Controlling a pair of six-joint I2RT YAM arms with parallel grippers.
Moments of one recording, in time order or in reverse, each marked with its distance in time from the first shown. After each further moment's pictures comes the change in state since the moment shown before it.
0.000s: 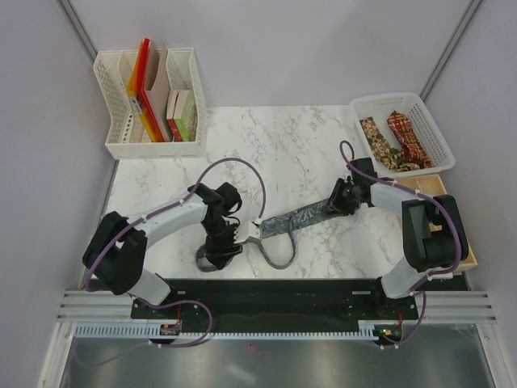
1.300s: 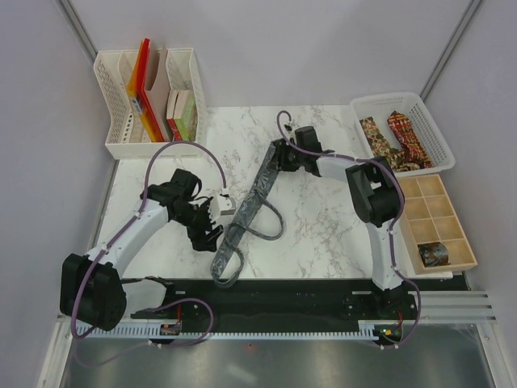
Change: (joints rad) left arm 0.315 -0.261 -0.069 0.114 0.123 0.000; right arm 0.277 0.591 0.650 0.401 -0.044 -0.146
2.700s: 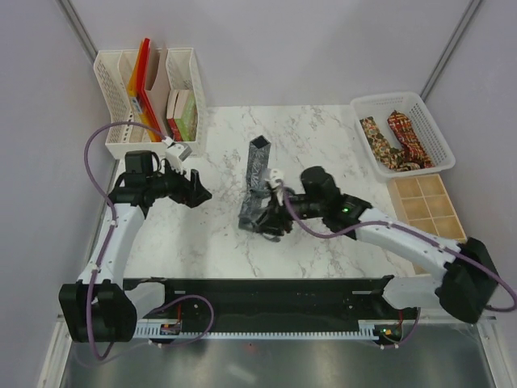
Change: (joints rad) left arm 0.325 -0.095 0.057 0.427 0.131 -0.606; right arm 0.337 -1.033 -0.633 -0.140 -0.293 -0.381
